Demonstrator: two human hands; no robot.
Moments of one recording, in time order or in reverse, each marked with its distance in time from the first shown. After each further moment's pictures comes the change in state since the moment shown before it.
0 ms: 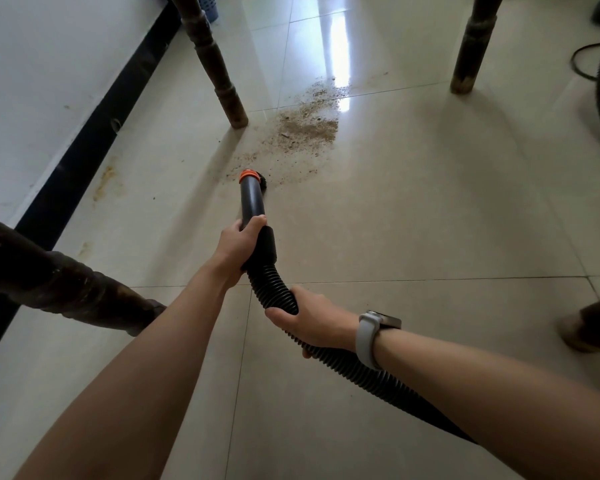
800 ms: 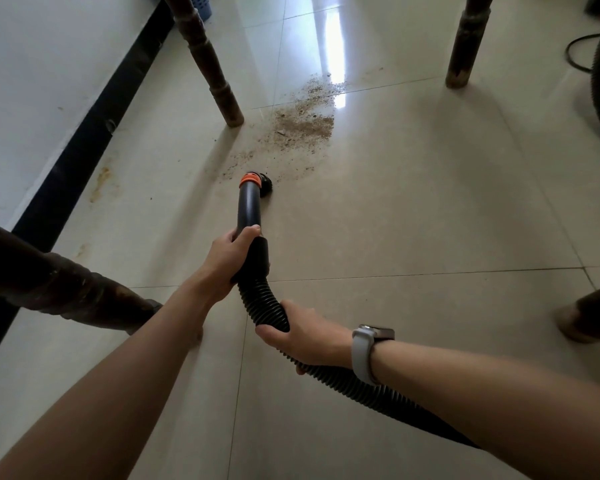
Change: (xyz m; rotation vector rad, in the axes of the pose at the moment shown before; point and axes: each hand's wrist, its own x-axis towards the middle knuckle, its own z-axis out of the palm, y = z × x) left_hand -0.025 -0.004 -0.011 0.050 -0.101 0.002; right_hand -0.012 0.001 0.017 -0.030 -0.053 -0.008
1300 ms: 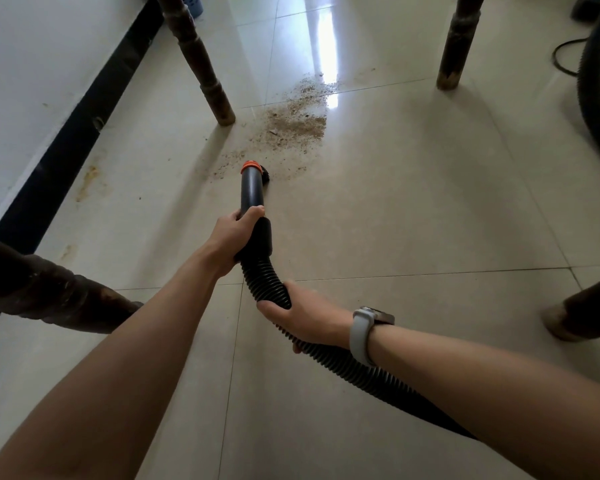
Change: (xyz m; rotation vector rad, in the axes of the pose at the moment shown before) left_hand 0.026 0.020 0.016 0.042 0.012 0.006; right_hand 0.005 -0.002 -0.022 0.069 0.090 0.000
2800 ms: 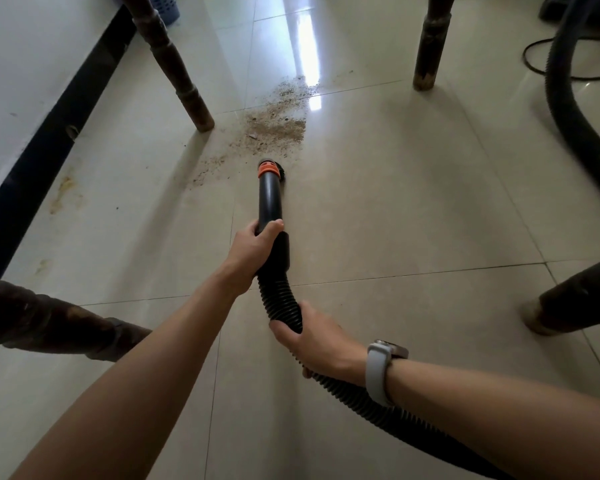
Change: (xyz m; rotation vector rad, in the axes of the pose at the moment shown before) left_hand -0.005 -0.011 0.052 0.043 -0.079 0.057; right_hand -0.020 0.037 -0.002 0.072 0.141 0.099
